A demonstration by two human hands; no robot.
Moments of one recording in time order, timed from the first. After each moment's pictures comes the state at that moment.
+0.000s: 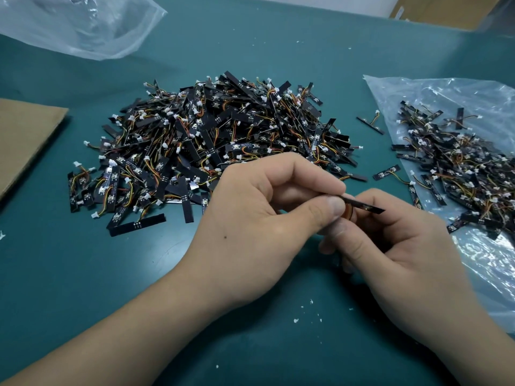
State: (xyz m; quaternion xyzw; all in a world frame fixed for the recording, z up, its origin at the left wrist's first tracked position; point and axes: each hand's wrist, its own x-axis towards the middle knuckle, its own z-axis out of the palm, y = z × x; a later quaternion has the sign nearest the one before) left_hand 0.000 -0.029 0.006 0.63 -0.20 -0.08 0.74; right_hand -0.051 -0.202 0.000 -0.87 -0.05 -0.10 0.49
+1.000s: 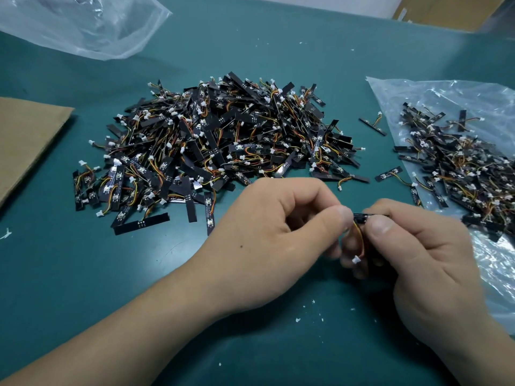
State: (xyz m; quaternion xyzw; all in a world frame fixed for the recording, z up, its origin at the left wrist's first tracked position) left_hand -0.001 -0.029 0.008 0.71 -0.24 -0.16 0.65; right_hand -0.053 -0.208 -0.006 -0.81 -0.08 -0.12 0.57
